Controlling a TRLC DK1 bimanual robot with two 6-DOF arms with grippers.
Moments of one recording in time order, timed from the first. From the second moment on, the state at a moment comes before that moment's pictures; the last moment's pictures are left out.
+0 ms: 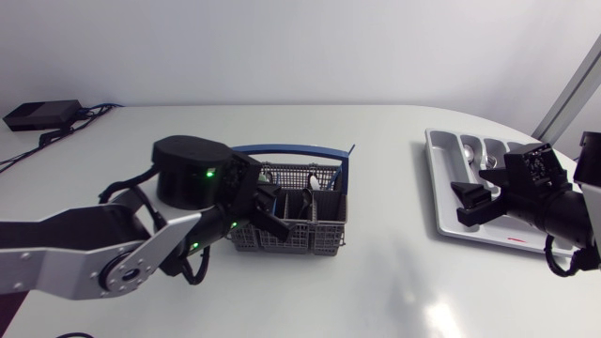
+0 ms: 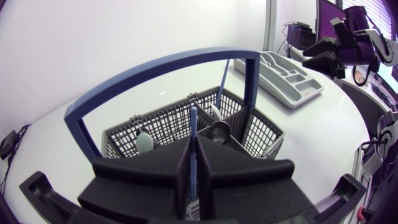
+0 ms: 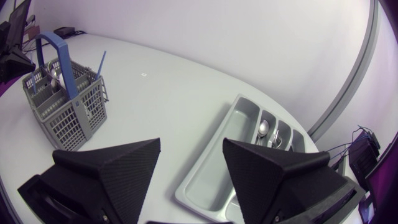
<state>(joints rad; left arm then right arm) -0.75 1.42 0.65 0.29 -0.17 -0.01 -0.11 1.02 0.48 0.02 -0.23 -0.40</state>
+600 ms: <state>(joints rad) -0.75 1.17 0.72 0.18 -0.06 0.04 0.05 0.67 0.43 -0.17 -0.41 -0.40</state>
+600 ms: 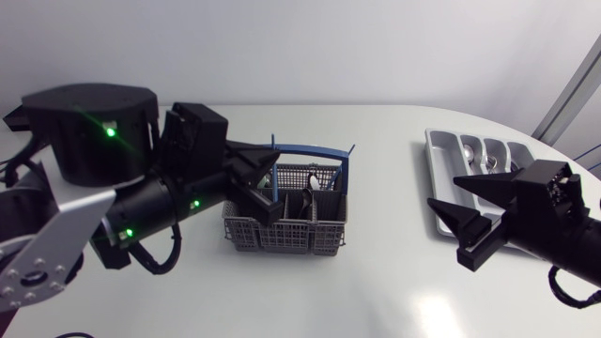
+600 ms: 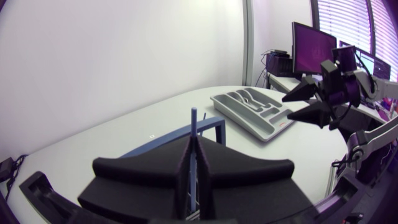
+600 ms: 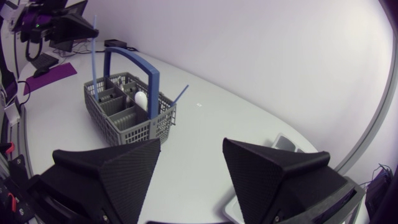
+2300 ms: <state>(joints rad) -0.54 1.30 1.08 -0.13 0.53 -0.22 0.53 1.31 0.89 -0.09 -0.69 -0.10</state>
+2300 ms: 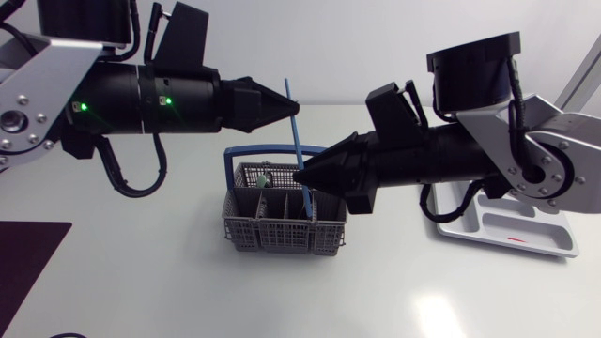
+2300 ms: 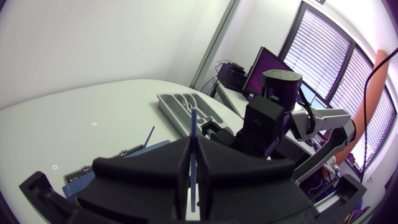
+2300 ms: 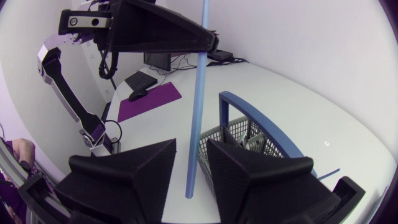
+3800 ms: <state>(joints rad) -0.64 1.33 1.05 -0.26 0.15 0.32 -0.26 1.05 0.70 -0.37 -0.72 -0.27</state>
